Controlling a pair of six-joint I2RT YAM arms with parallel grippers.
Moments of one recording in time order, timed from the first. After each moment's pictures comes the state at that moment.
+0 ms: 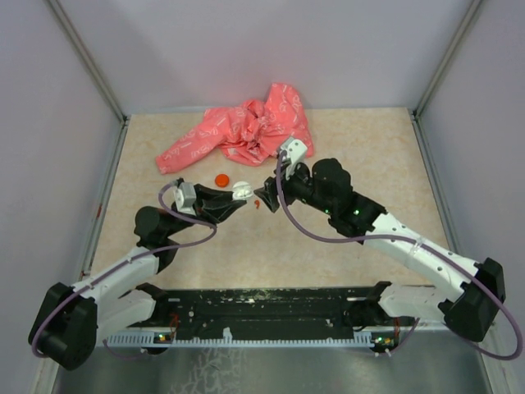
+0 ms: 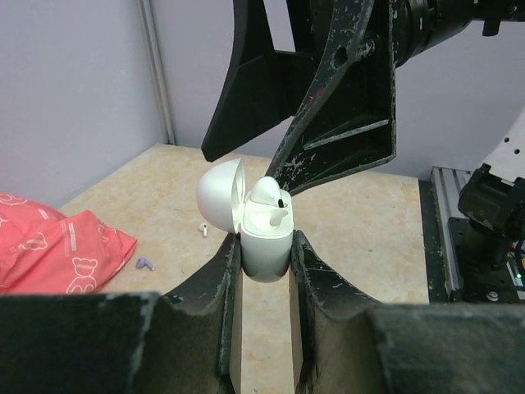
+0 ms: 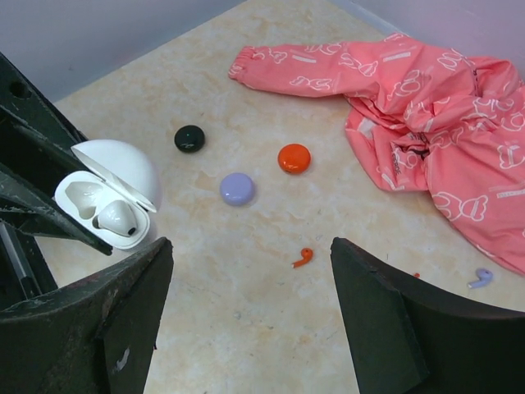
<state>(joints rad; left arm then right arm) -0.48 1.01 0.36 1.09 0.71 -0.26 0.83 1.13 0.99 -0.04 -0.08 0.01</state>
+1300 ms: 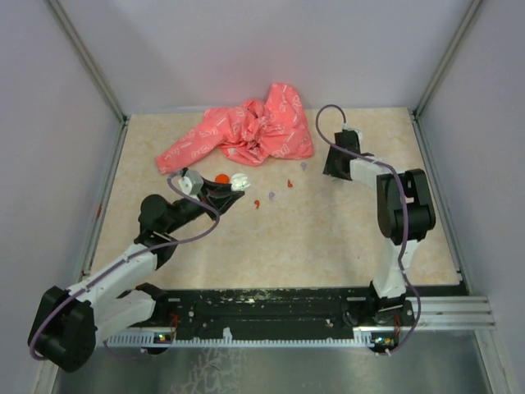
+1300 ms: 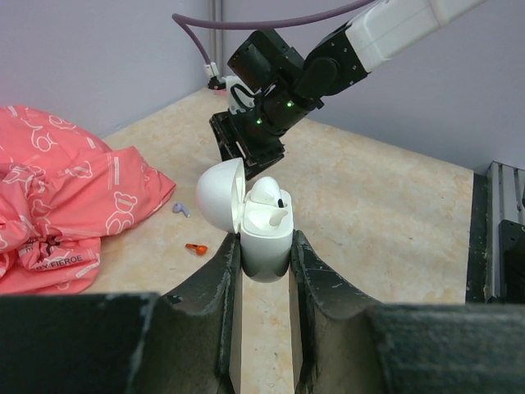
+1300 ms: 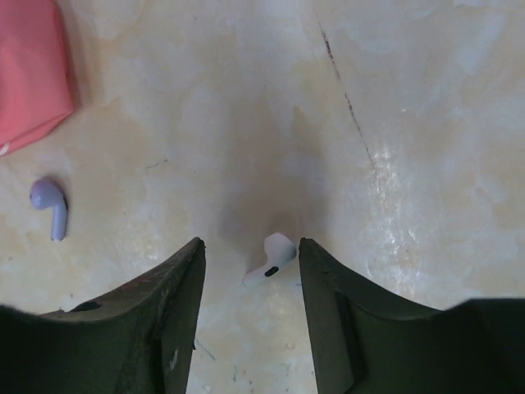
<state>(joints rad) -0.48 0.99 0.43 0.81 0.56 -0.19 0.19 1.90 1.21 -0.17 0.14 0.38</state>
